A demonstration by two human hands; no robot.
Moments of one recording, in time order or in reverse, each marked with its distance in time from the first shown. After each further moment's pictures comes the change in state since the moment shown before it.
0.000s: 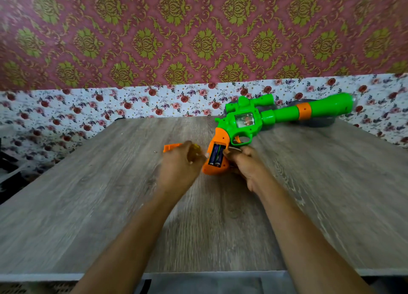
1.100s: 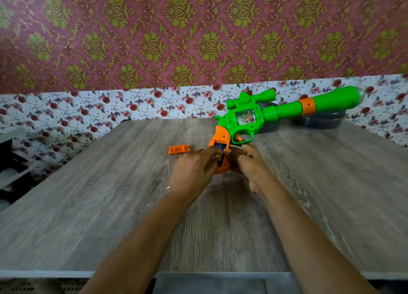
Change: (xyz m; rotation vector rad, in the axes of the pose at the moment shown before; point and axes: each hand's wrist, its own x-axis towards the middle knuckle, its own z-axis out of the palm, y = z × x) left_hand -0.003 0.002 0.010 0.161 0.037 0.371; right_hand 0.001 0.001 0.006 0.046 -0.035 -0.044
